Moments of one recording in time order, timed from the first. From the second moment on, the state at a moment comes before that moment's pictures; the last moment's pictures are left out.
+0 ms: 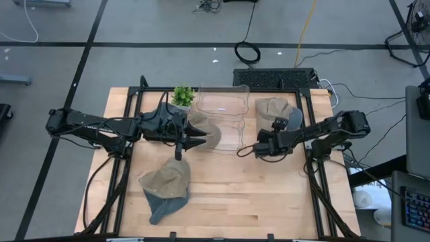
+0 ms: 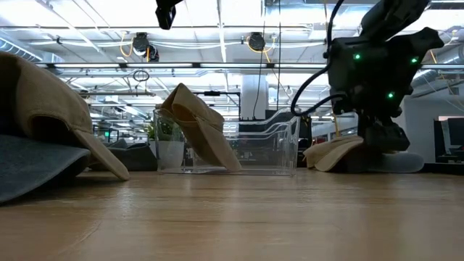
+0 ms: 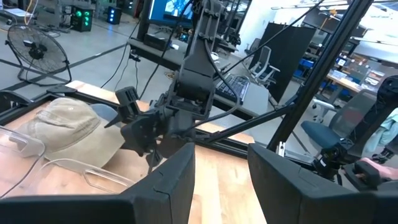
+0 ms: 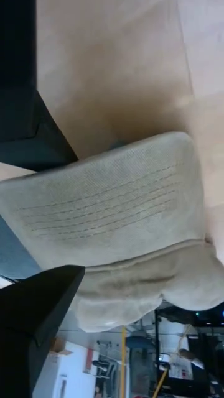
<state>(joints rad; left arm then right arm) -0.06 1.14 0.81 0.28 0.01 -0.35 0.06 1.52 0.73 -0.93 0.84 0.37</state>
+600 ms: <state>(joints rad) -0.06 1.14 0.81 0.28 0.04 -0.37 0.01 1.52 0.73 -0.92 0.85 0.35</state>
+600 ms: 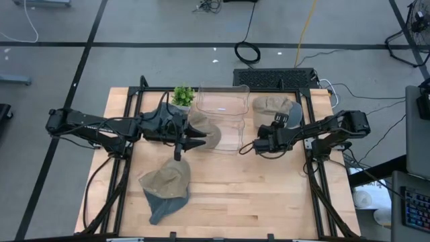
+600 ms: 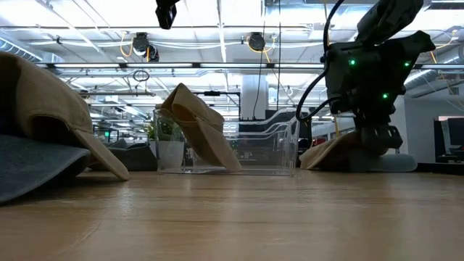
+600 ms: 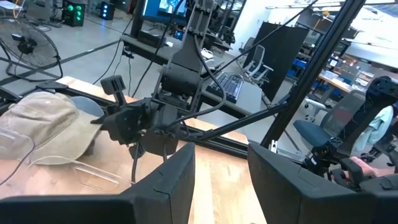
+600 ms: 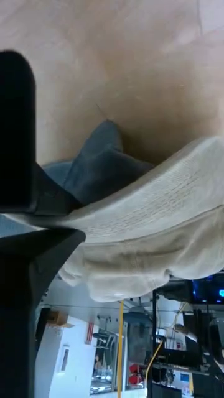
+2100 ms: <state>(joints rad) -0.05 1.14 0.81 0.29 0.00 -0.34 0.13 1.22 1.08 -1.56 1.20 0.58</state>
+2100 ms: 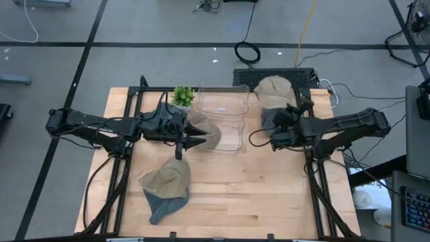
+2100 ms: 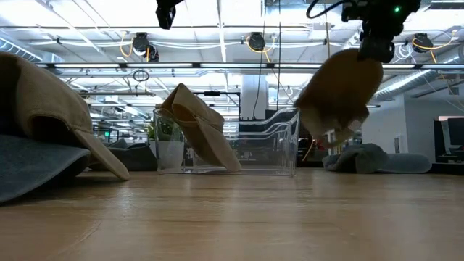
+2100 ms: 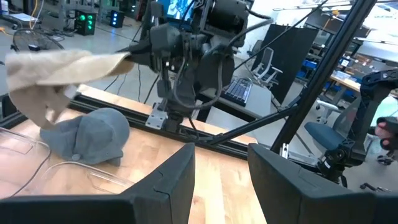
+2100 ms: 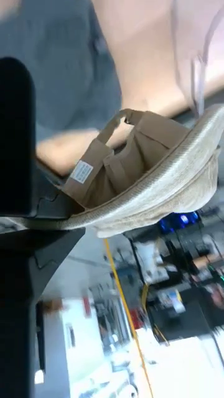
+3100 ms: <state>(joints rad) -0.05 0.93 0.81 0.18 -0.09 -0.14 0.47 1.18 1.09 -0.10 1.40 -0.97</state>
